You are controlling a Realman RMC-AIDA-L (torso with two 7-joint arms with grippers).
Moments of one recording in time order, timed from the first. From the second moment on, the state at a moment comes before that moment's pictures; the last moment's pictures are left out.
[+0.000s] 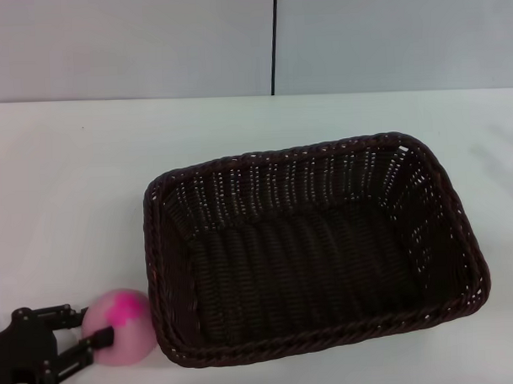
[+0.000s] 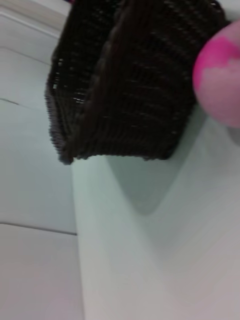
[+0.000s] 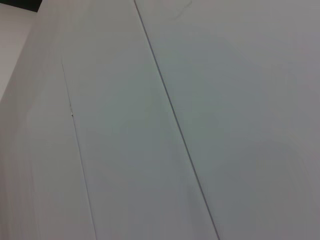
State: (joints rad) left arm -0.33 -1.84 -0.93 0.11 0.40 -1.54 2.39; right arm 0.20 2.06 -0.73 -0.70 -1.12 -1.80 1.35
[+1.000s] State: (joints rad) left arm -0.28 -1.81 -1.09 0.11 0.35 -1.70 2.40; right arm 0.18 2.06 -0.73 -0.68 -1.11 -1.82 1.35
